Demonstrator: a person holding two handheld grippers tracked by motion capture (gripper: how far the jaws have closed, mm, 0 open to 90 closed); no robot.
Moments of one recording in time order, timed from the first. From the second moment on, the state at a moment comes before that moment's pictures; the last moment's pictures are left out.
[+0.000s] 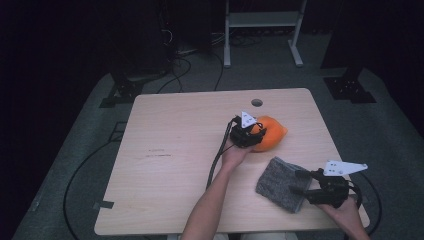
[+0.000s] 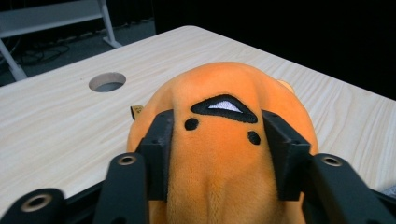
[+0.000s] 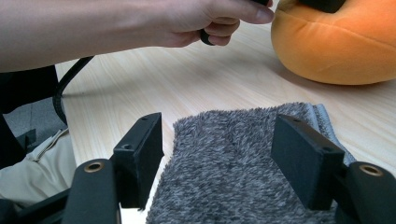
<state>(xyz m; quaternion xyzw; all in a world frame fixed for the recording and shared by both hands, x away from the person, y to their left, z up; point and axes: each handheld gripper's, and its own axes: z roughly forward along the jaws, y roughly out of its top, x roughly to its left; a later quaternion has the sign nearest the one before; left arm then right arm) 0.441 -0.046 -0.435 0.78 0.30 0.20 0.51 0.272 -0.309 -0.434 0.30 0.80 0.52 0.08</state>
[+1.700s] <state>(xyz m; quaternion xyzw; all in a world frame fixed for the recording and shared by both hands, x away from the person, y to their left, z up) 0.312 0.105 -0.438 0.80 0.20 0.14 0.55 0.308 -0.238 -0.468 0.28 0.89 0.35 0.09</state>
